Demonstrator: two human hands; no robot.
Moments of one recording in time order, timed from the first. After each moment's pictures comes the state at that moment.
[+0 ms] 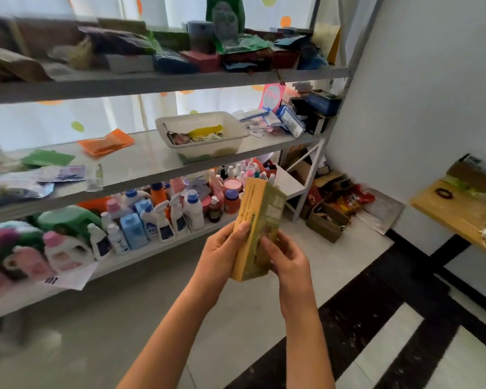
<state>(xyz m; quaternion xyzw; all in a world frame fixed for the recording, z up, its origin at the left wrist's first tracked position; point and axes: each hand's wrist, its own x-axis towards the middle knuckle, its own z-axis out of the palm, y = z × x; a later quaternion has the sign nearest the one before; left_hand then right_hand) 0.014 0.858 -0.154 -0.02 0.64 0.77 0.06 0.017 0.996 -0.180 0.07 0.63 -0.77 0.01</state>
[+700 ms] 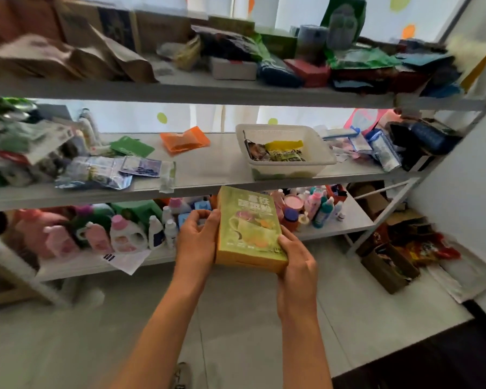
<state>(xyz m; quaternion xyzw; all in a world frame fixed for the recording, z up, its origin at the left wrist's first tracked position) -0.091 0.679 -0.145 -0.26 0.63 0.71 -0.17 -0.116 0.828 -0.164 0.08 0.59 -0.80 0.06</state>
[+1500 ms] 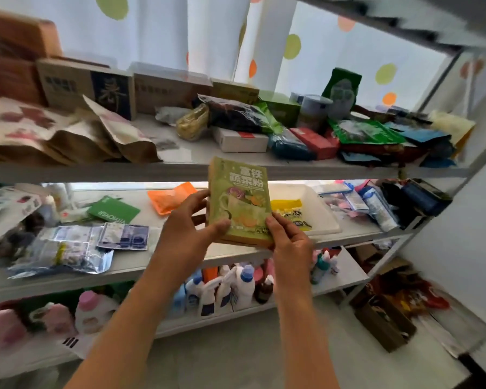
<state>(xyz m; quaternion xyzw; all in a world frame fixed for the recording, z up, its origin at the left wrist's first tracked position) -0.237 0.528 -0.050 -0.10 0.74 0.63 -0.18 -0.297 0.684 -0.083 0.00 0.64 -0.77 -0.05</state>
